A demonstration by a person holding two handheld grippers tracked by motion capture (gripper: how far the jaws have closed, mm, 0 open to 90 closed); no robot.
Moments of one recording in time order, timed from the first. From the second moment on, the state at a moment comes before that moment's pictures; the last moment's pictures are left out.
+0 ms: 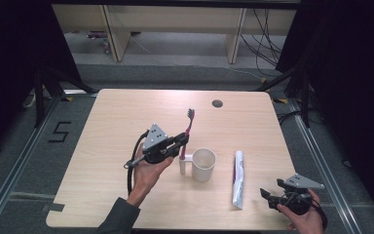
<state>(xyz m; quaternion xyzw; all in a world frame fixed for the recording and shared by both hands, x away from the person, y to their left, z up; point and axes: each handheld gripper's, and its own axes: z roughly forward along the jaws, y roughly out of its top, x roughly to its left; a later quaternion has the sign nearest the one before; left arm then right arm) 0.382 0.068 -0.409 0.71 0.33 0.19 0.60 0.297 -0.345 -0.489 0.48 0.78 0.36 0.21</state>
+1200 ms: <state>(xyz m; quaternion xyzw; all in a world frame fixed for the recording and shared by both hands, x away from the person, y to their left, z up) 0.378 0.075 -0.444 0.73 0.33 0.18 0.57 0.297 -0.345 -0.490 0.47 0.78 0.36 0.20</state>
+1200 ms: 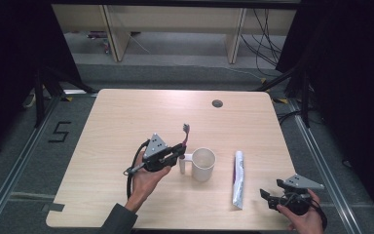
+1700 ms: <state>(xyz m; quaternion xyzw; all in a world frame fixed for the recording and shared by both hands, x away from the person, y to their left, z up) 0.374 0.075 -0.457 0.75 0.33 0.17 0.55 0.297 -0.344 -0.490 0.47 0.78 0.36 0.20</state>
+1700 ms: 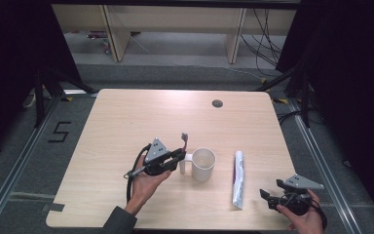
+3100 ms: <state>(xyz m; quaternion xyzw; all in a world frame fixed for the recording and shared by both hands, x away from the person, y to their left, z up) 0.325 0.114 -0.451 0.76 0.36 0.17 0.52 0.296 -0.345 -0.489 0.47 0.78 0.37 0.21</state>
